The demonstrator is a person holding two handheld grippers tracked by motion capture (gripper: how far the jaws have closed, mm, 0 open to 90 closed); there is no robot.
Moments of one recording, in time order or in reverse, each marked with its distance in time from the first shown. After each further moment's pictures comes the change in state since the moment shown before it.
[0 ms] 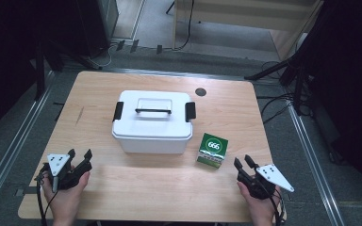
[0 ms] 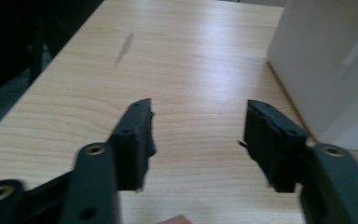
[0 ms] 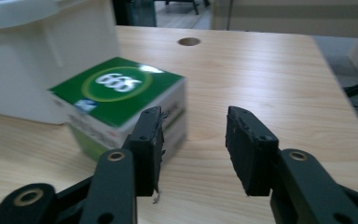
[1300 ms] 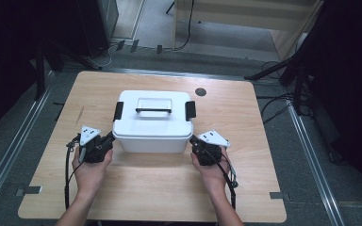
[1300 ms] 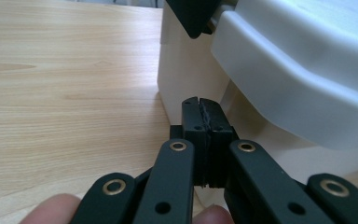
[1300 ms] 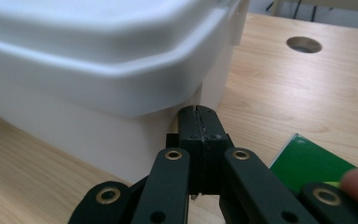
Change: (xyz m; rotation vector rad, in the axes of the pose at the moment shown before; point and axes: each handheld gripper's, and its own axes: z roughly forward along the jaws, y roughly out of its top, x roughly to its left) left arm -0.056 0.048 0.048 0.066 -0.279 0.060; right arm 0.107 0.050 0.109 0.161 0.158 -0.083
